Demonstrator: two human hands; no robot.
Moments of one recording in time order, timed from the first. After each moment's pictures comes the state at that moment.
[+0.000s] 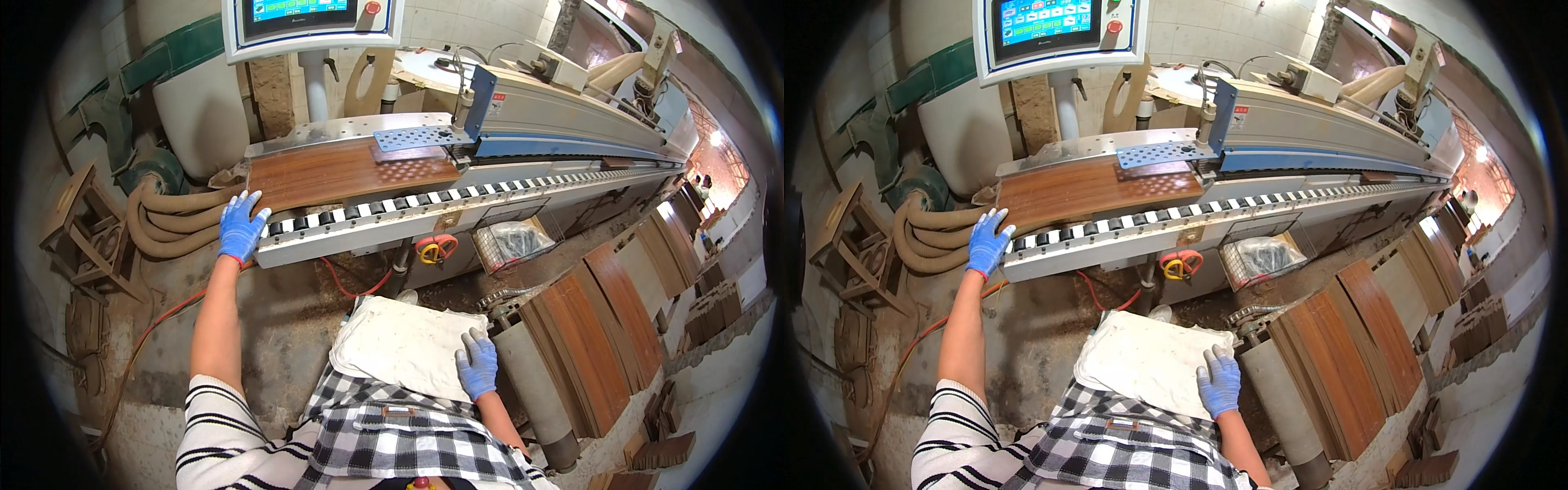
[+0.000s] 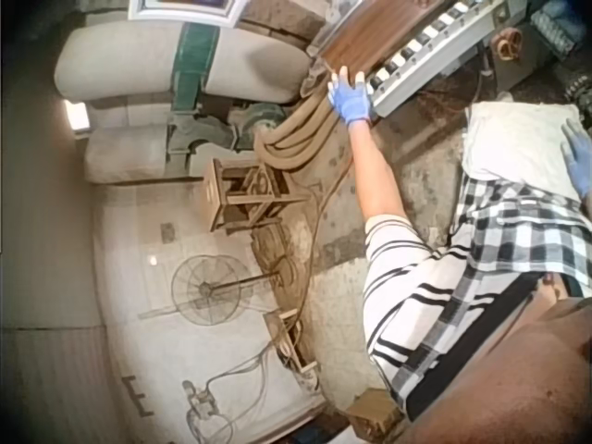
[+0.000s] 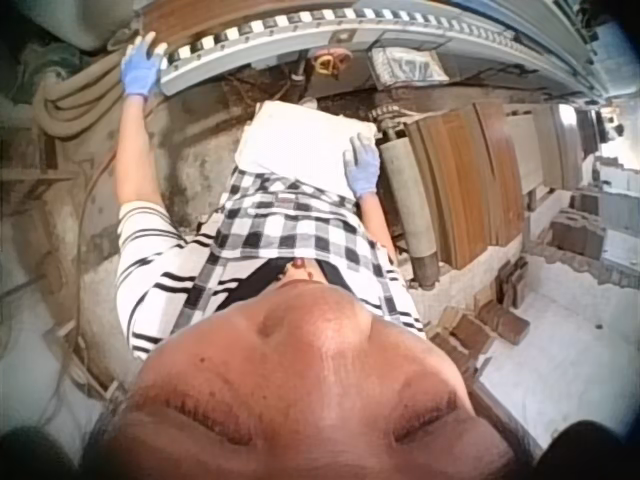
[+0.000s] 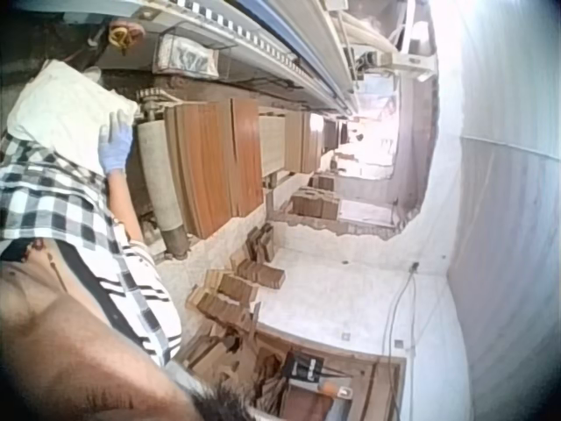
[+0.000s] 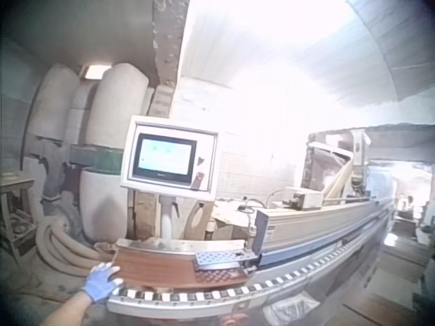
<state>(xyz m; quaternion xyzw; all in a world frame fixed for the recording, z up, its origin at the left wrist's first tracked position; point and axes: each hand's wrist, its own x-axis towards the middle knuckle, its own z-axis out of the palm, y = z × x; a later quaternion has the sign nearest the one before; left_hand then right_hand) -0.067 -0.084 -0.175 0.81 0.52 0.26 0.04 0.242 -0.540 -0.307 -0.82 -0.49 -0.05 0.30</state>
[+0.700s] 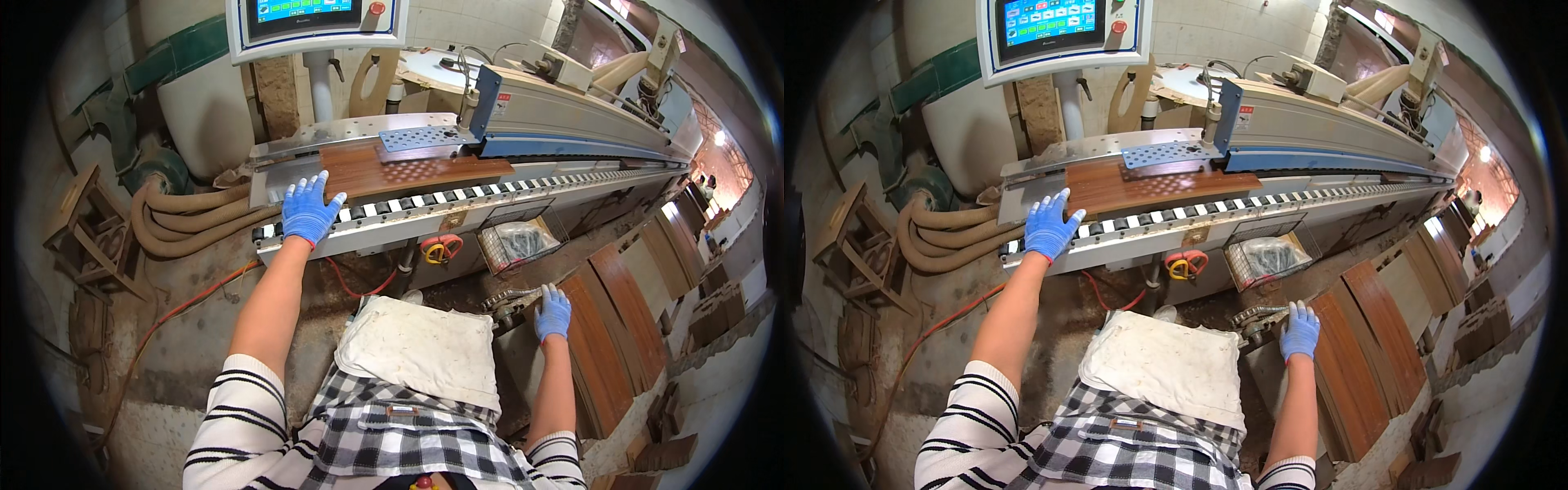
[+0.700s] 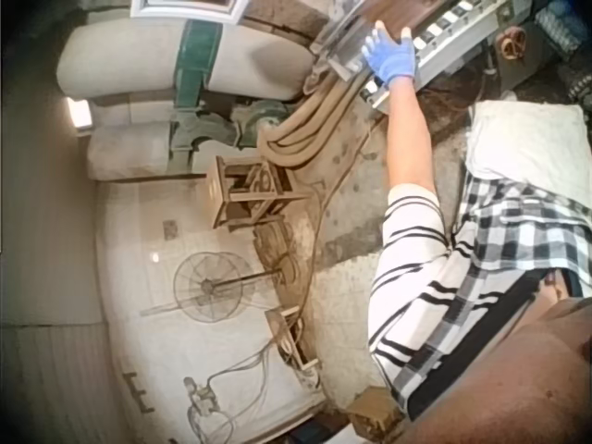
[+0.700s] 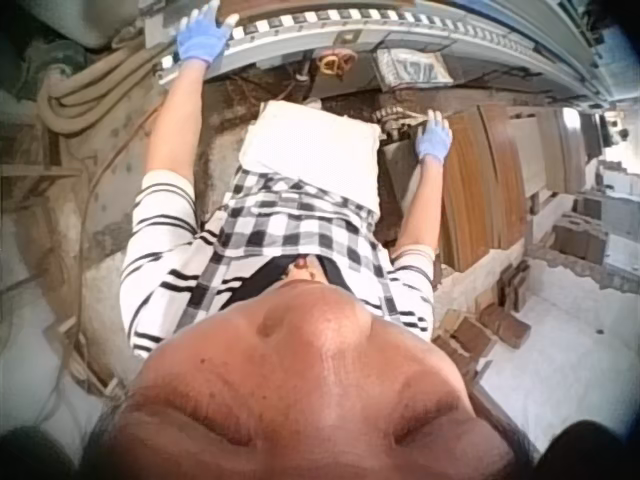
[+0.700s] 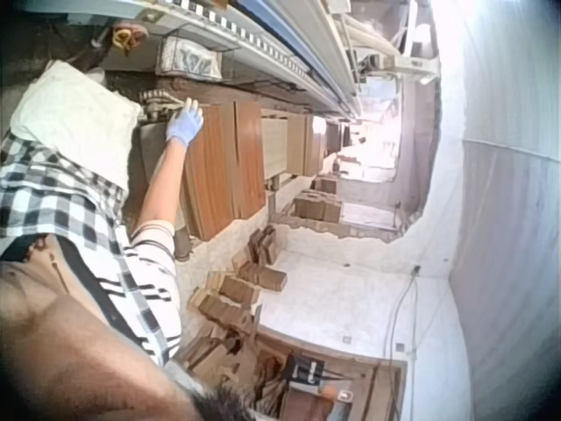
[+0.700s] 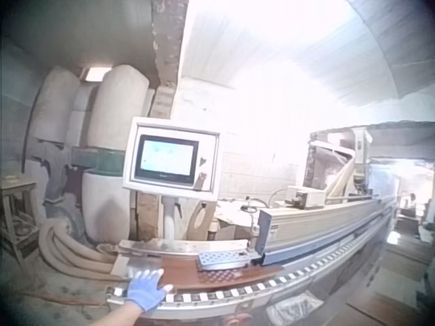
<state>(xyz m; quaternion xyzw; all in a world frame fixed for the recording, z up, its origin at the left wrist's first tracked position) 0.060 -0.127 -0.150 0.84 0.48 0.23 0.01 0.413 -0.547 -0.252 -0.90 -0.41 -0.17 0.02</state>
